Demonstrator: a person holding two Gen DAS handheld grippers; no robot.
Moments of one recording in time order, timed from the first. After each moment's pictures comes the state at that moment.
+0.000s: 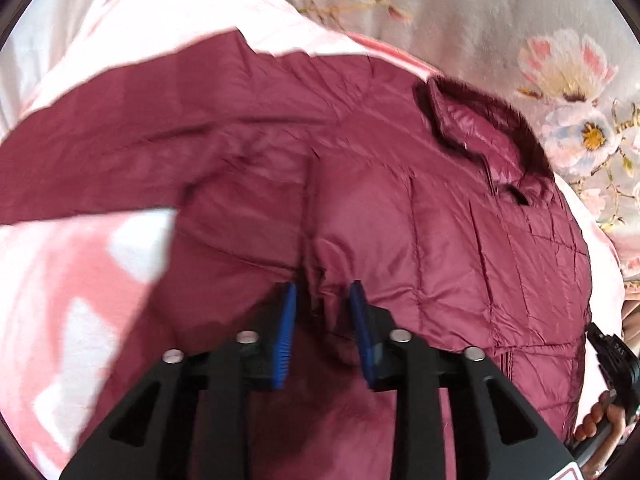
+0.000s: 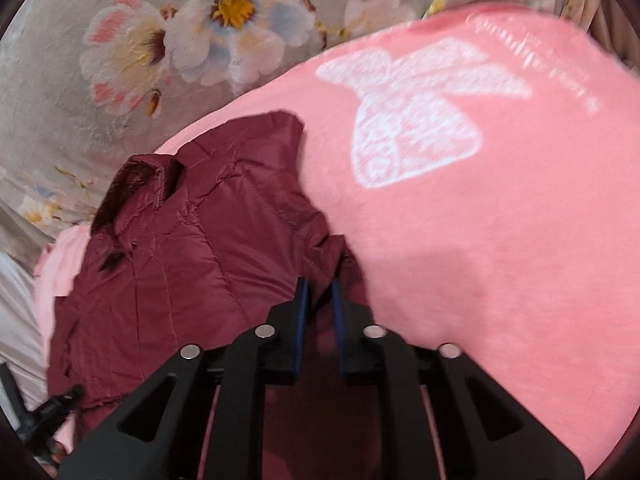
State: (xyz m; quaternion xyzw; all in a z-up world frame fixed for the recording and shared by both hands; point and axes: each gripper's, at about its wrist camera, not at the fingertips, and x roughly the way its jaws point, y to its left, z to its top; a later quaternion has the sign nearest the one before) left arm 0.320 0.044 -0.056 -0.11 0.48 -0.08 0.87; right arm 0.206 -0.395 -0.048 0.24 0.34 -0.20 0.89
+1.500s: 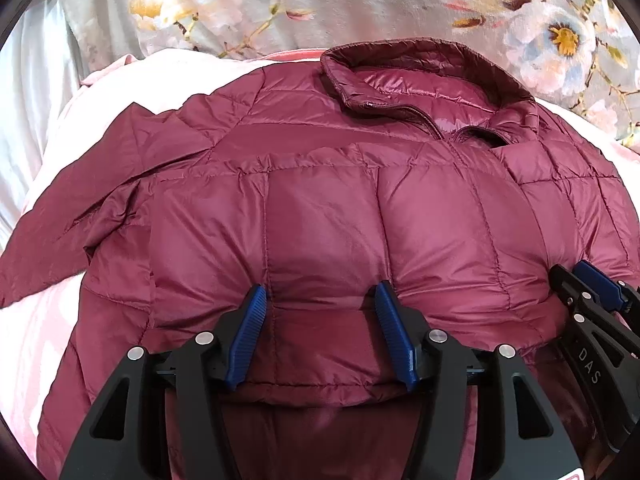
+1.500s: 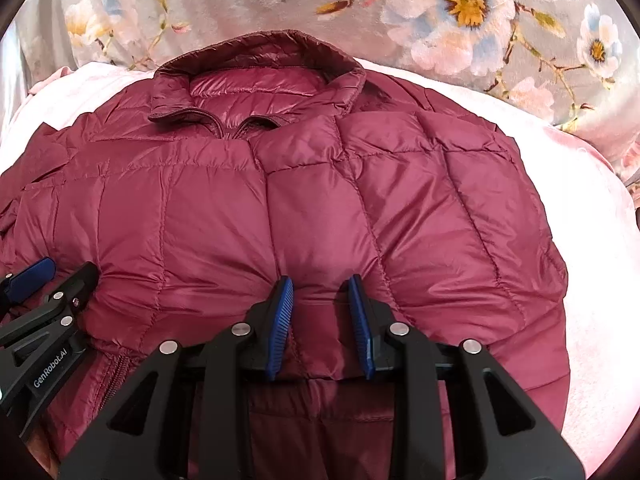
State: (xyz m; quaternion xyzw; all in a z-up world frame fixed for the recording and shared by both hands) left arm 0.325 -0.077 -0.080 0.05 0.42 -0.06 0.90; right arm 0.286 -0.225 -0.083 0.00 0.40 -0.14 0.90
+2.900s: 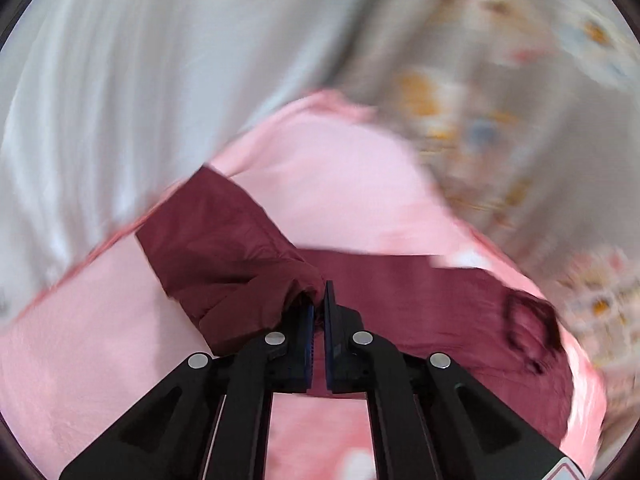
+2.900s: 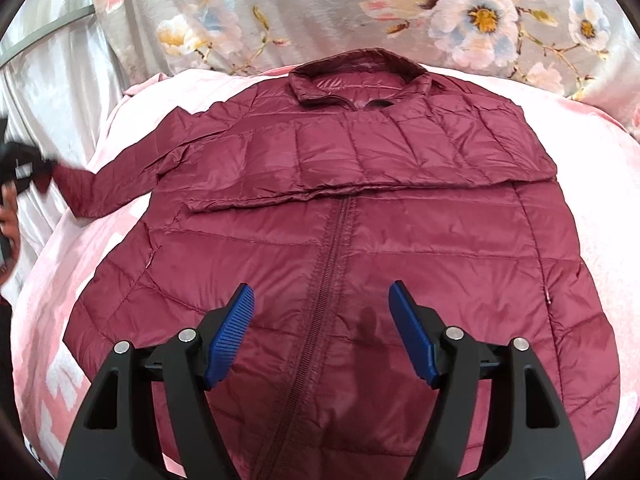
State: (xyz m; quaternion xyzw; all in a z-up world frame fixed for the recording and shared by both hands) left arm 0.331 0.261 0.058 -0.20 0.33 0.00 0.92; right arm 0.142 -0.116 -0.046 0.07 0.39 -0.05 0.92
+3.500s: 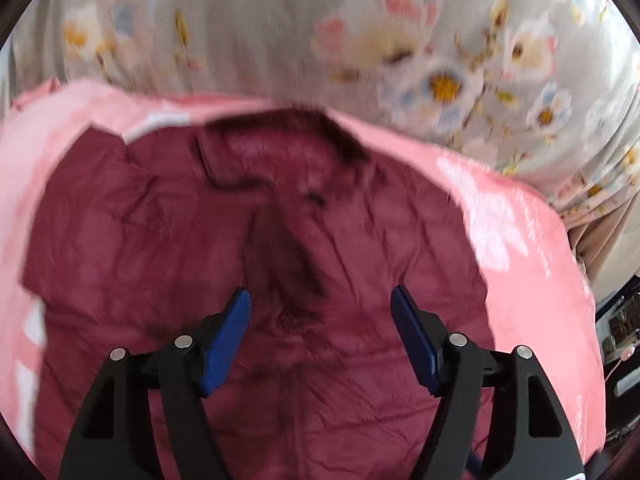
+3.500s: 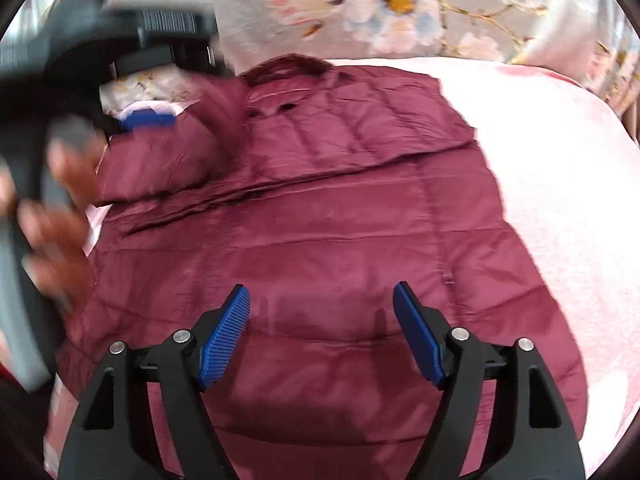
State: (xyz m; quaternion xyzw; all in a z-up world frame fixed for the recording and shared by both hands) left arm 0.293 -0.124 0.012 -0.04 0.42 -0.25 0.87; right arm 0.110 -0.205 -0.048 0.12 0.37 -0.11 0.91
